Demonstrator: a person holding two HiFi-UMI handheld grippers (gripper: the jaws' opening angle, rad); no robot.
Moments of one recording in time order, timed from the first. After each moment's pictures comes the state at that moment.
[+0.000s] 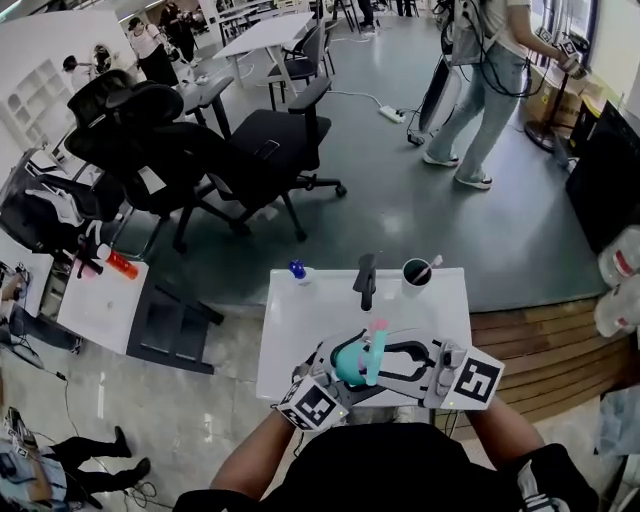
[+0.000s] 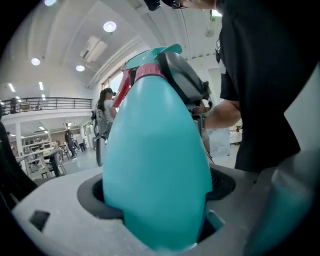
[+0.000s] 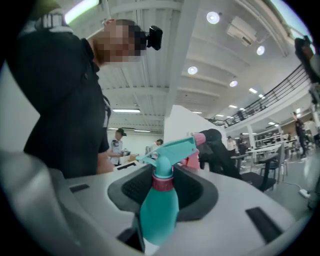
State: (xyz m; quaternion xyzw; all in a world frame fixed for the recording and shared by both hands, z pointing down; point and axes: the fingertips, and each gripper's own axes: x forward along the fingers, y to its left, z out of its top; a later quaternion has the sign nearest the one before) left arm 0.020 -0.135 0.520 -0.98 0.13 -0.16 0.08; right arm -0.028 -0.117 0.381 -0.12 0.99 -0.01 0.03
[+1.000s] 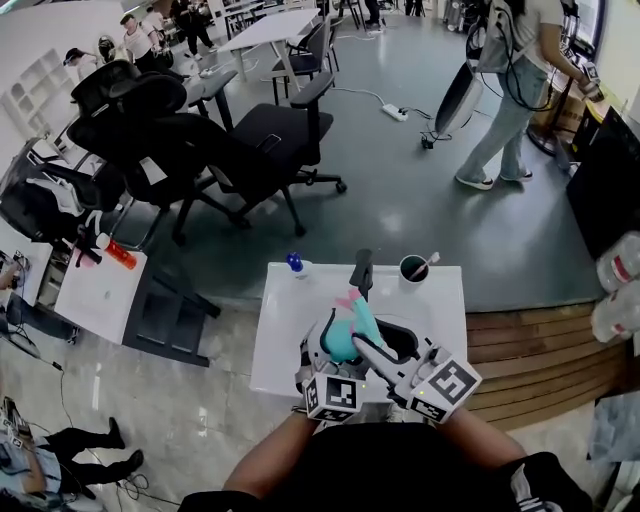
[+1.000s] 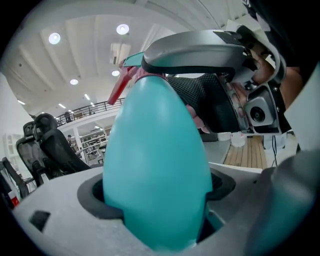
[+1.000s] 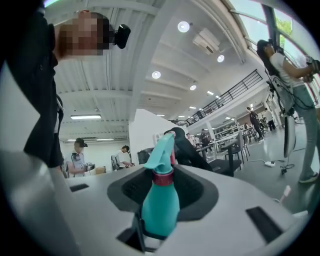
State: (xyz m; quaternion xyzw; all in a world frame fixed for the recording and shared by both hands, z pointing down) left arm -0.009 -0.201 0.531 -0.88 0.42 -0.20 0.08; right arm -0.012 -0.165 0.401 -0.32 0.94 -0.07 0.06
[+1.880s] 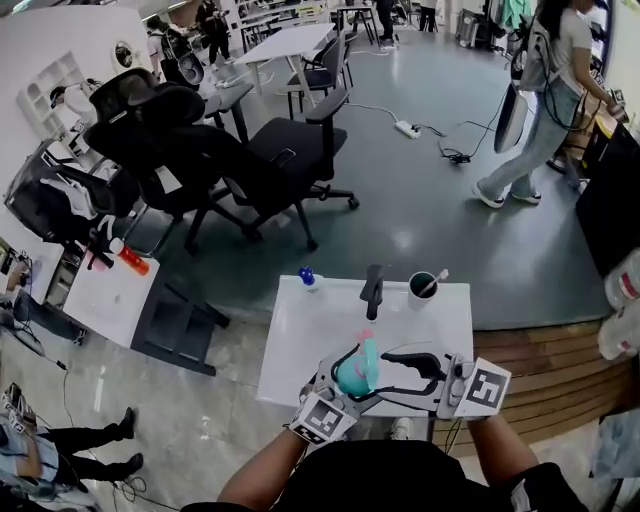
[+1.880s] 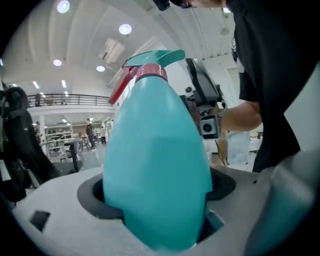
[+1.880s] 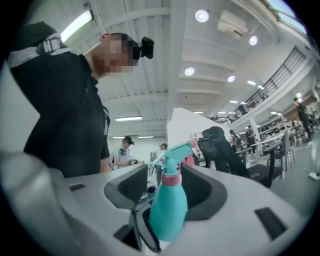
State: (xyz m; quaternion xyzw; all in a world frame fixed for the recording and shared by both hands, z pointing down) left arm 0.014 -0.138 0.530 -0.96 0.25 -0.14 0.04; right arm -0.007 -0.100 0.391 -0.09 0.99 -0.03 0.05
